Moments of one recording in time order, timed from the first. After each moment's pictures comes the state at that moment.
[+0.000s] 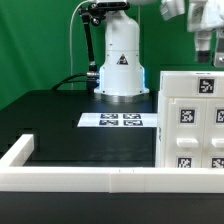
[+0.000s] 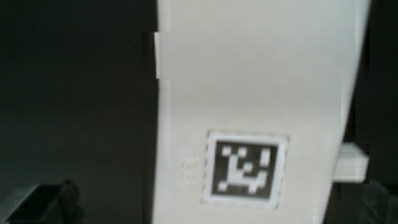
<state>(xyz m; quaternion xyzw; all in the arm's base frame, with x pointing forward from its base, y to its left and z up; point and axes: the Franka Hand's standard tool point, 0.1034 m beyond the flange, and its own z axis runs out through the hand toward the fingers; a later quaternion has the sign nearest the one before) 0.621 0.084 0.172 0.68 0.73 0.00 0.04</state>
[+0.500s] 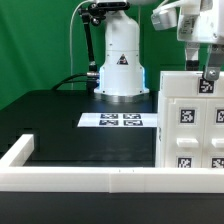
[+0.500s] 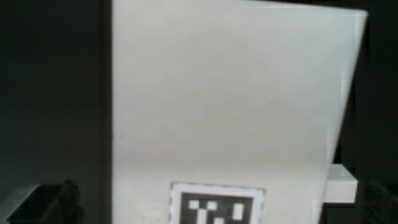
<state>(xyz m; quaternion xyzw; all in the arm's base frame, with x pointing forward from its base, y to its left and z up) 0.614 0.078 0.160 0.70 0.71 0.00 0.03</state>
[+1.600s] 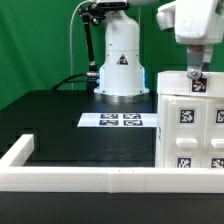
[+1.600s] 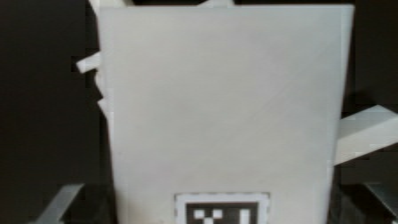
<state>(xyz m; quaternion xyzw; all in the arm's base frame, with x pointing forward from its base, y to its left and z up) 0.614 0.078 0.161 0.87 0.49 0.00 0.03</state>
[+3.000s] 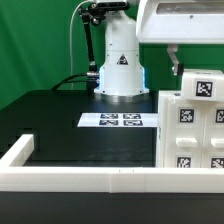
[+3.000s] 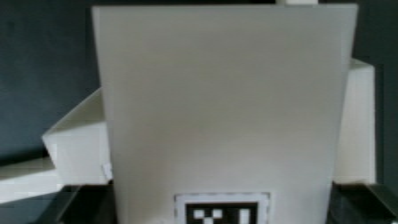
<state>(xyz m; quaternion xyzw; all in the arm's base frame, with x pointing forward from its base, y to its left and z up) 0.608 0.088 0.160 0.98 -0.21 0.03 -0.01</state>
